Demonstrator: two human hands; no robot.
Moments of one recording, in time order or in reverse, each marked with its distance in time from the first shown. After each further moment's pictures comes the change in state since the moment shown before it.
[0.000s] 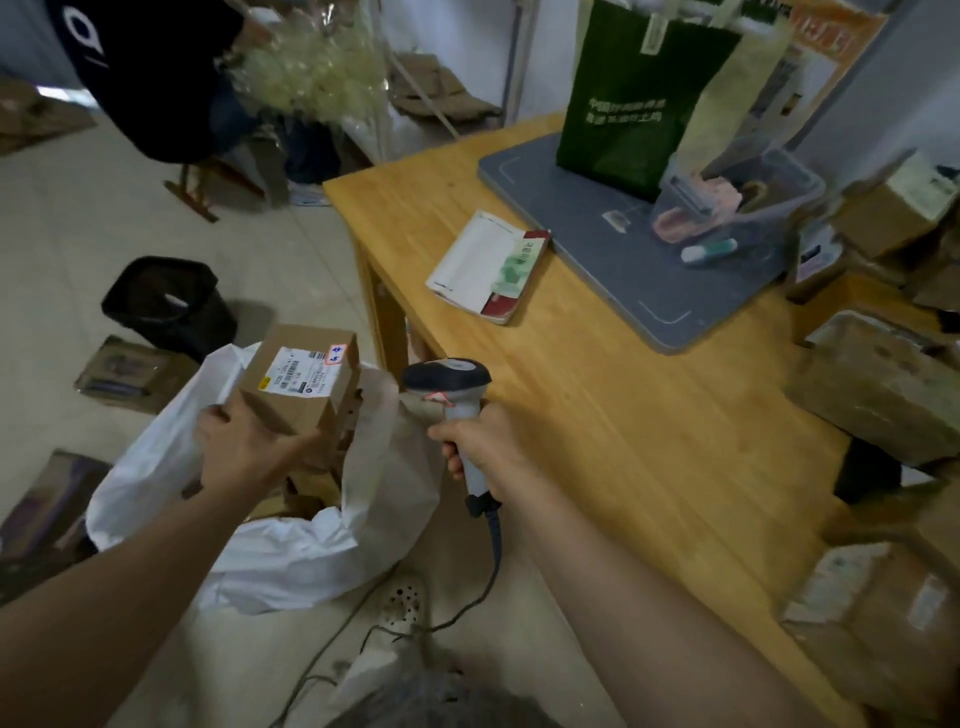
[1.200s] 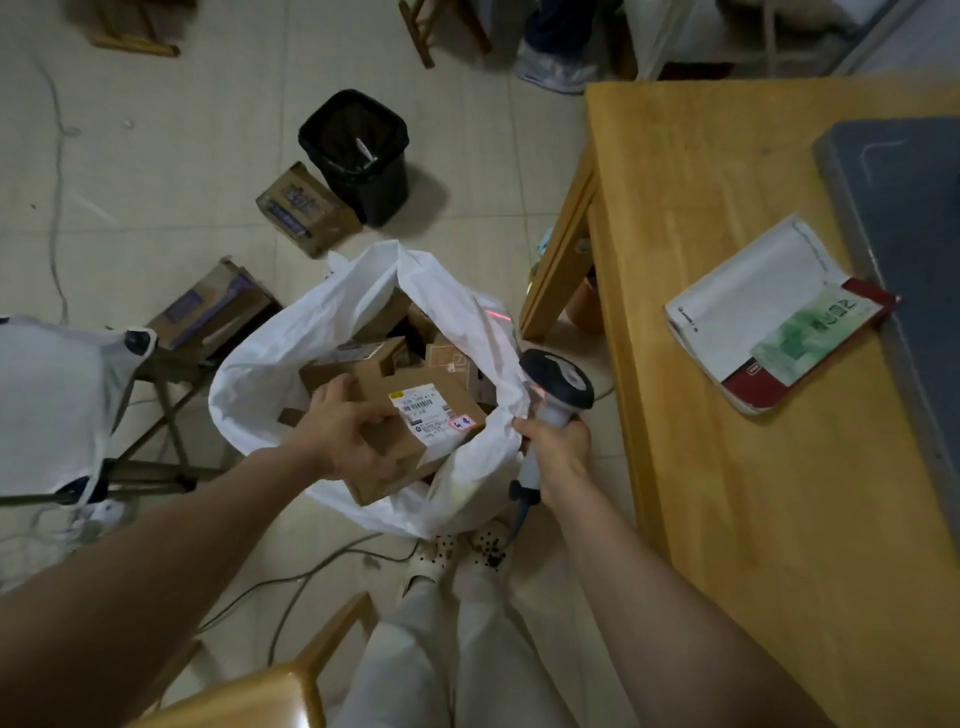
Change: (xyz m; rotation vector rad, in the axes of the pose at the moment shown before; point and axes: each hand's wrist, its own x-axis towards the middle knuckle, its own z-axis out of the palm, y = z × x) left_hand 0.082 -0.094 0.020 0.199 -0.436 -0.027; right_hand 0.169 0.024 0.114 -0.031 0.057 0.324
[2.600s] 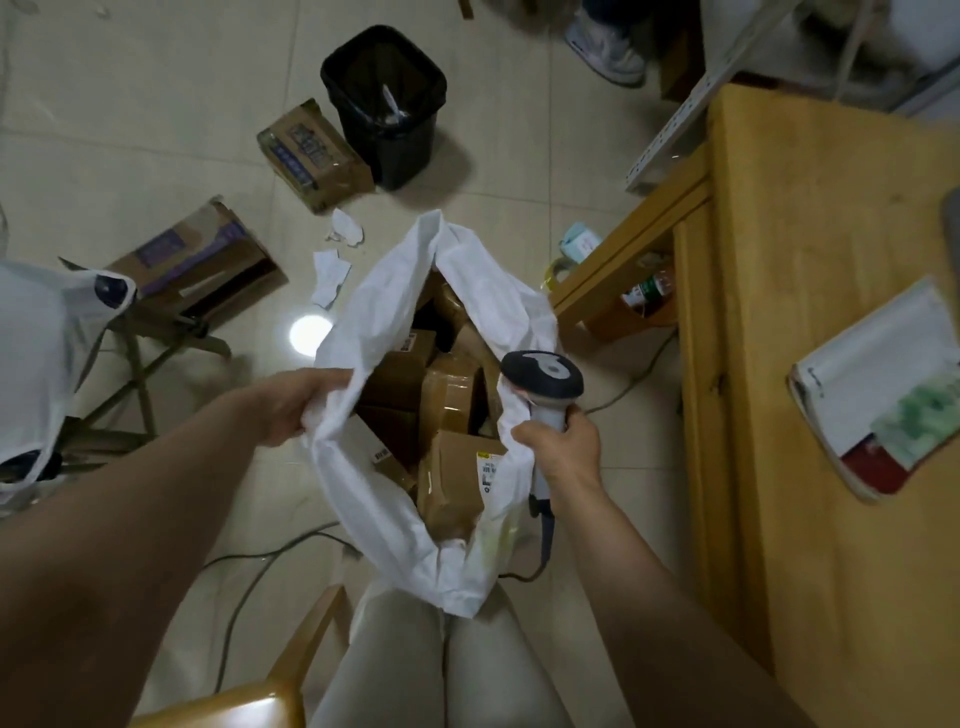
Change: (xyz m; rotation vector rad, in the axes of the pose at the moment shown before) left_hand 0.094 -0.137 -0.005 -1.178 -0.199 -0.518; right_hand 0.010 -0.009 0.086 -0.291 -0.051 -0.228
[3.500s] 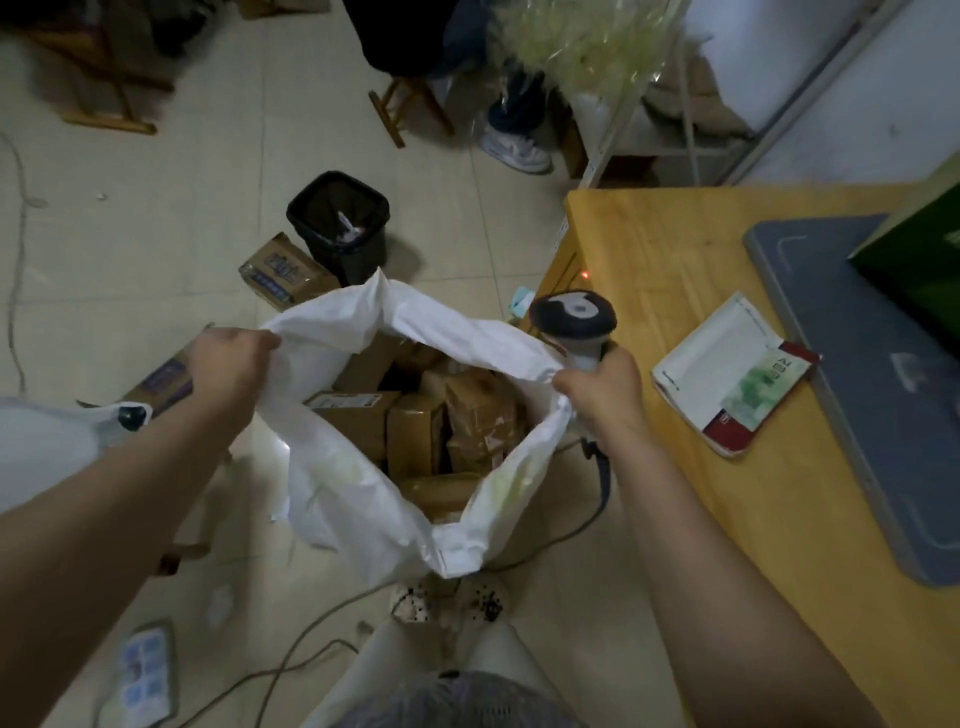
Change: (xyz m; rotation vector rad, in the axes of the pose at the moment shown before) left_hand -0.135 0.109 0.007 0.012 0.698 0.577; right_hand -0.059 -0.116 -0.109 -0.116 0.177 -0.291
